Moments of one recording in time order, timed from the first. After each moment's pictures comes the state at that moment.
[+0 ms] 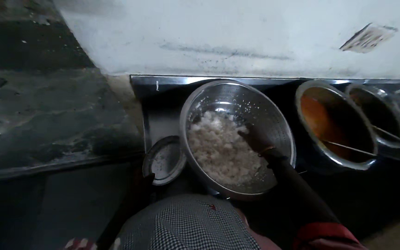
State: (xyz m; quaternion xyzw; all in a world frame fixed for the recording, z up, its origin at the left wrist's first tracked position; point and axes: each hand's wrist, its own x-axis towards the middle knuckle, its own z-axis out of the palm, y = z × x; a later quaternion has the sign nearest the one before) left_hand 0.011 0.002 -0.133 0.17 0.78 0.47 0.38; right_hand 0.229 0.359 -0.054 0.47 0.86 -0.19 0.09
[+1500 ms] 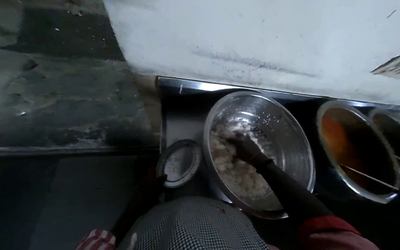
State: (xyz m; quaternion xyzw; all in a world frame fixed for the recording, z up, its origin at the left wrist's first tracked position) left_hand 0.000 0.002 -0.144 0.10 0.75 0.49 0.43; right_hand 0.159 0.338 -0.088 0.30 0.93 -0.12 0.18
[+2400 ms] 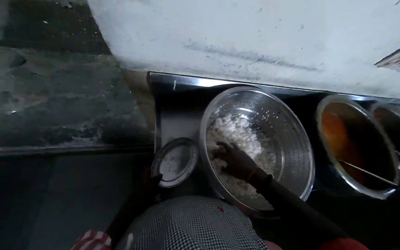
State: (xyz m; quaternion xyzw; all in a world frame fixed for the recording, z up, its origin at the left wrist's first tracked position) left_hand 0.004 0.008 -0.129 0.14 0.78 0.44 0.41; right_hand 0.175 0.282 -0.084 0.19 0.95 -0.15 0.20
